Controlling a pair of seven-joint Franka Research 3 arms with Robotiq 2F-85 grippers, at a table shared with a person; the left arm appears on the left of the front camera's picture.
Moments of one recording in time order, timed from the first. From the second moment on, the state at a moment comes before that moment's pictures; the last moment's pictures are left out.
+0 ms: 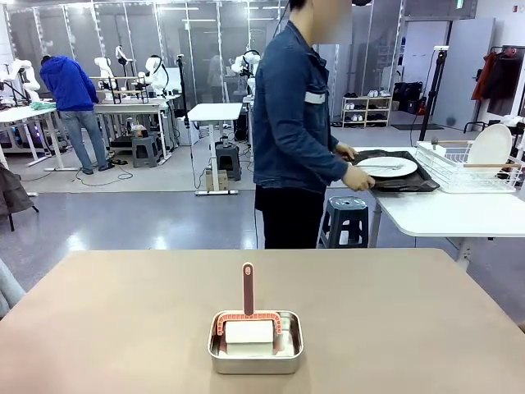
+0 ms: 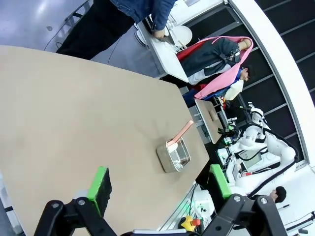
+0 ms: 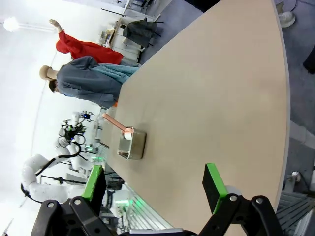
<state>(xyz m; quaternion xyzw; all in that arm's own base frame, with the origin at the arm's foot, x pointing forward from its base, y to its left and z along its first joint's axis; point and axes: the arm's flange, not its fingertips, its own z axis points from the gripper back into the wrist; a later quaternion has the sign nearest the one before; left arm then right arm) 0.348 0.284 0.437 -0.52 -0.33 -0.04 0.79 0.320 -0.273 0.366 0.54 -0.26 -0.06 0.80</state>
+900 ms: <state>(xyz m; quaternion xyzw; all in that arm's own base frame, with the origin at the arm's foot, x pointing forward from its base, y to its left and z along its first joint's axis) 0.347 0.285 0.437 -0.52 -0.33 -0.04 0.79 0.452 0.100 0.512 0.18 -0.15 0.41 0.88</state>
